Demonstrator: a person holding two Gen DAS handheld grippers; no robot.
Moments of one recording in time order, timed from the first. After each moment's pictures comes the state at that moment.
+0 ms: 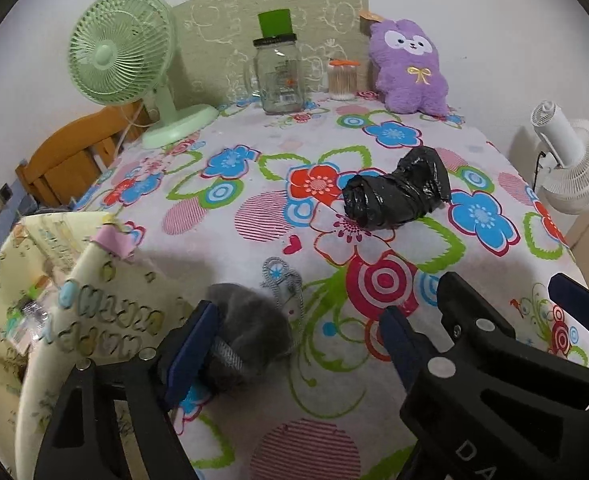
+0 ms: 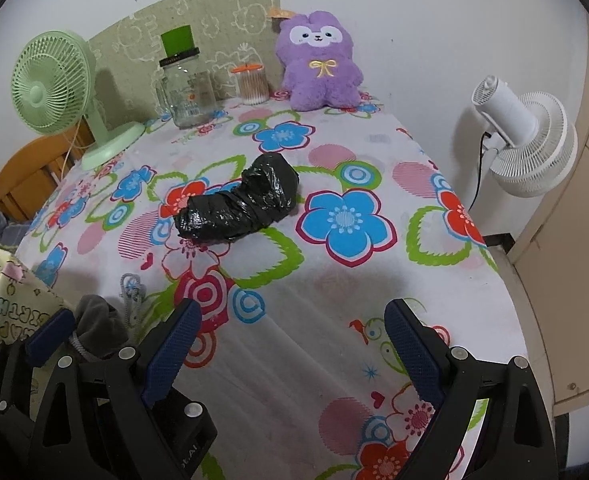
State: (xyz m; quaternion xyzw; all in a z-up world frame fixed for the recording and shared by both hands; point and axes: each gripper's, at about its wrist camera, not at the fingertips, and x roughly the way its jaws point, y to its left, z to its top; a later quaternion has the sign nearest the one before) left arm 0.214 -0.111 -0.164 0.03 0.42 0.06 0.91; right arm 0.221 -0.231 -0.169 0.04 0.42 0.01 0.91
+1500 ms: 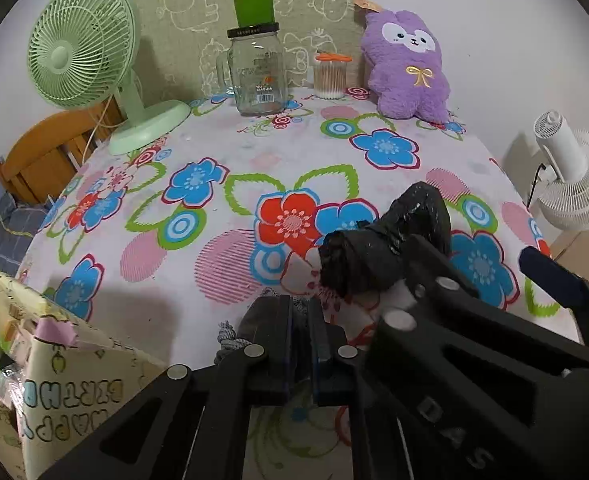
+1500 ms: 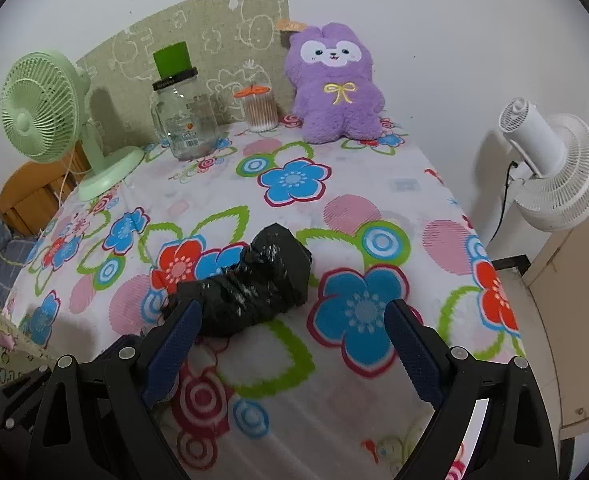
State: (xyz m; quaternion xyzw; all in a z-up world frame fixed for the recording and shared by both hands) left arm 0.273 -0.120 -0.154 0.01 0.44 0.03 0.90; right arm 0.295 -0.235 -0.161 0.04 0.40 0.03 0.92
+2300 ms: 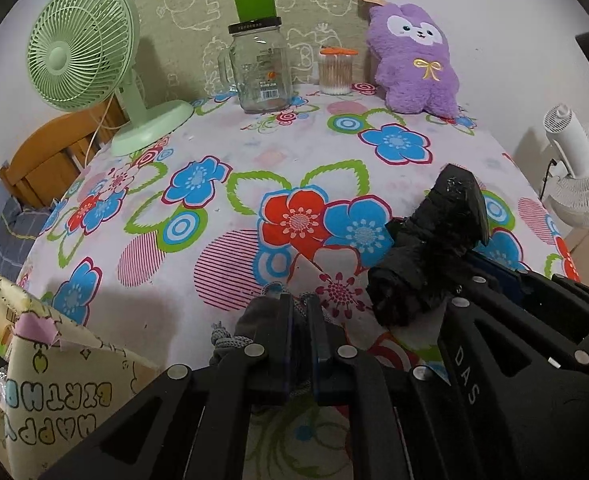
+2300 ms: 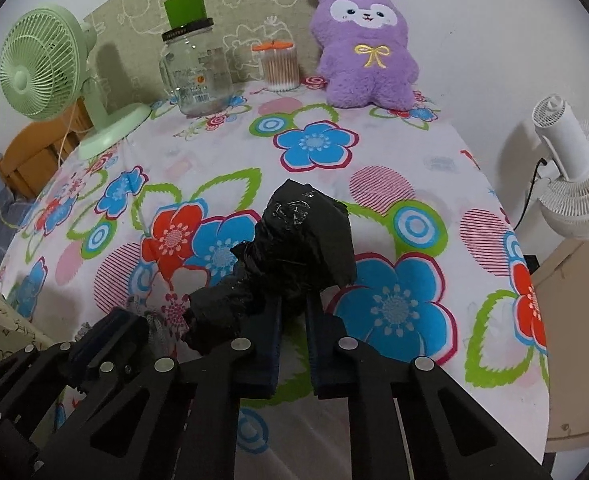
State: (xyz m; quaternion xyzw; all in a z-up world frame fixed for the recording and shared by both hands) left arm 0.280 -0.120 -0.165 0.03 0.44 0.04 0.90; right arm 0.313 -0.224 -0.184 0.01 0.45 0.06 0.89
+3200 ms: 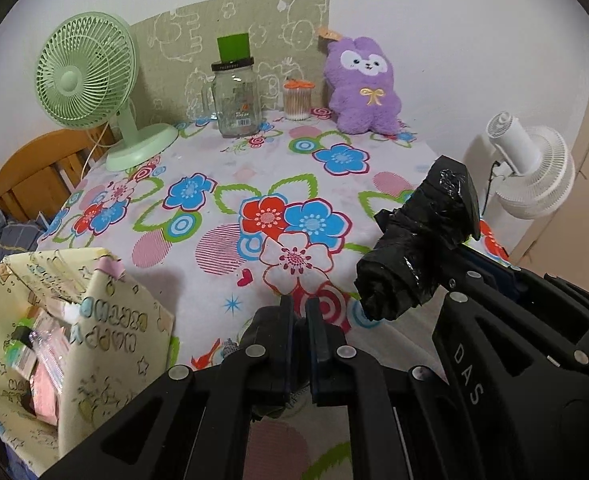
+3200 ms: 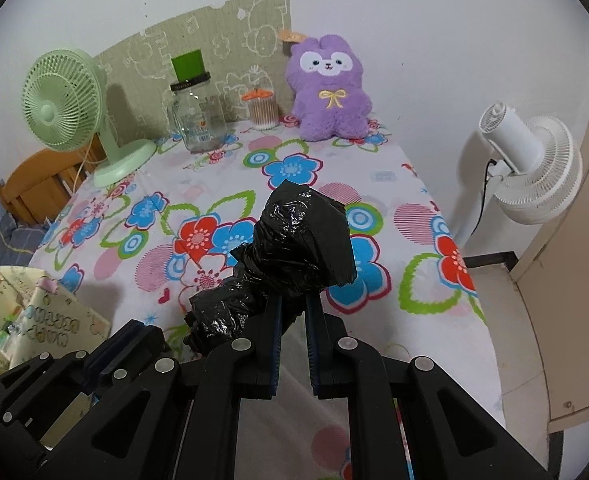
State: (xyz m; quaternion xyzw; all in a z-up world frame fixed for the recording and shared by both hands) left arm 0.207 -0.127 -0.119 0.02 0.41 -0.02 0.91; right arm 0.230 -0.236 -0.129 0.03 0.40 0.03 0.92
